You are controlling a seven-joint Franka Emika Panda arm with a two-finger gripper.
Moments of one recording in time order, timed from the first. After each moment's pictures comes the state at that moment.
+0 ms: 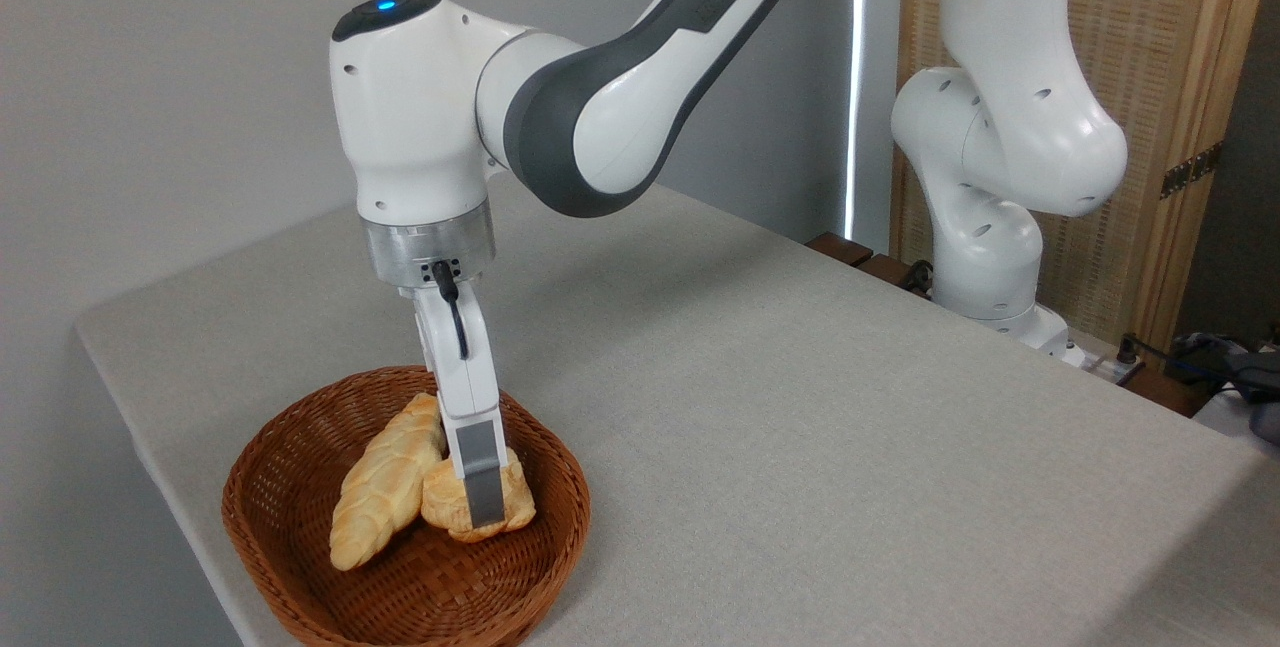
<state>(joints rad) -0.12 0.14 0.01 -1.91 0.03 2.15 0.98</state>
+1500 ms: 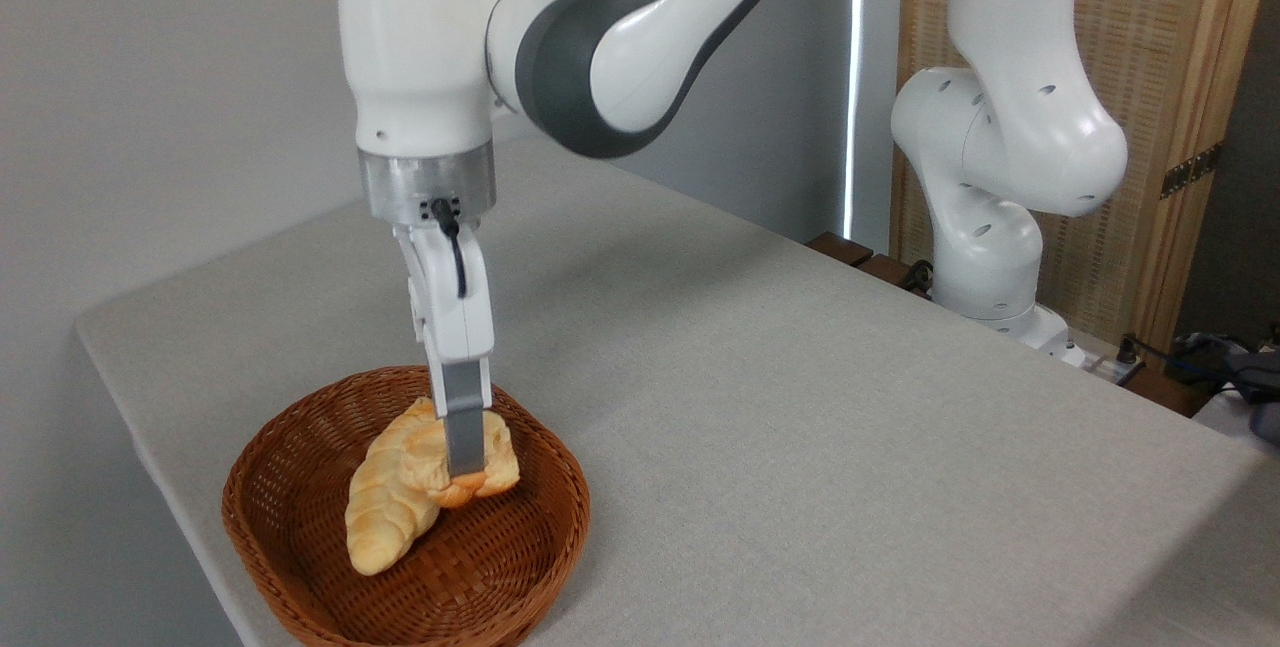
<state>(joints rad) -0.11 0.06 0.01 -1.90 0.03 2.14 0.98</state>
